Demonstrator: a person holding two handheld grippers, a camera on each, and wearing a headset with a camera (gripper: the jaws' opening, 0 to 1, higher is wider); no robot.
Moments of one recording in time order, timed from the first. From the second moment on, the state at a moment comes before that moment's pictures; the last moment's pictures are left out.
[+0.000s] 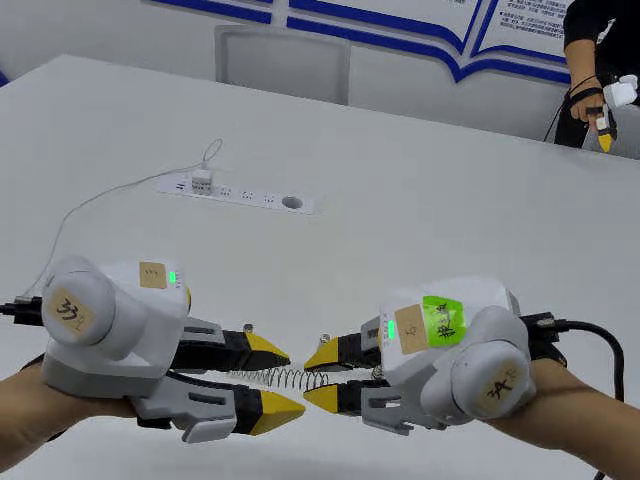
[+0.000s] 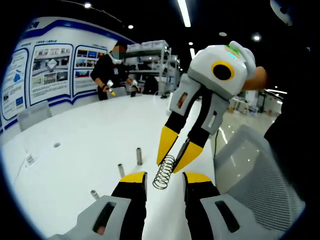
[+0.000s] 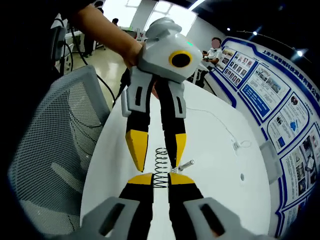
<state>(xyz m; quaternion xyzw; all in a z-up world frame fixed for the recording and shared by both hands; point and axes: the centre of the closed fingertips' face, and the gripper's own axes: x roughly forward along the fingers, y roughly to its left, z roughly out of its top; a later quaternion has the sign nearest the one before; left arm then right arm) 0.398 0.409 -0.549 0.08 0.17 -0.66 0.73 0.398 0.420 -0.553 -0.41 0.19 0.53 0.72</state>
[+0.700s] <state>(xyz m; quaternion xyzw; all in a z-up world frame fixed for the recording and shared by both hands) 0.395 0.409 -0.548 0.11 0.14 -0.66 0.73 0.394 0.419 -0.554 -0.42 0.19 0.53 0.71</state>
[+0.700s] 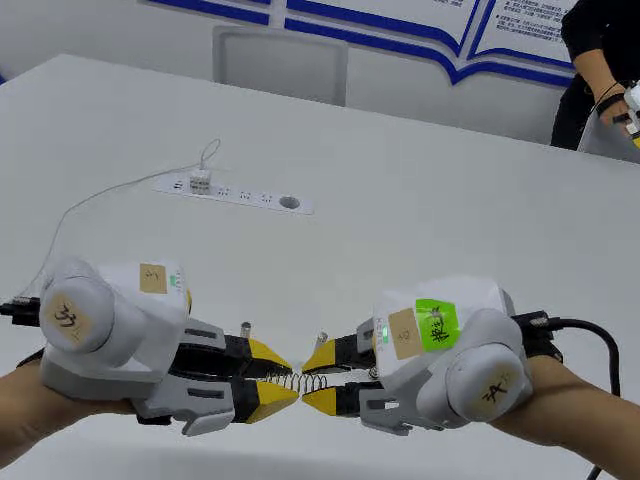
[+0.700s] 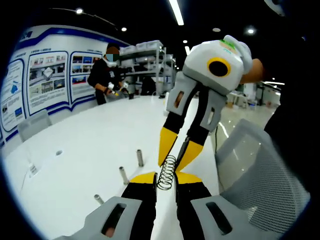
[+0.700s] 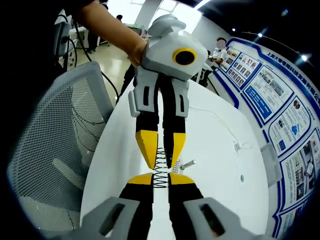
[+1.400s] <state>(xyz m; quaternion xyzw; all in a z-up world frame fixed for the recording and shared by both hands) 0.400 0.416 -0.538 0.11 0.11 -0.66 0.73 0.406 0.413 -0.552 -0.42 0.19 0.52 0.72</state>
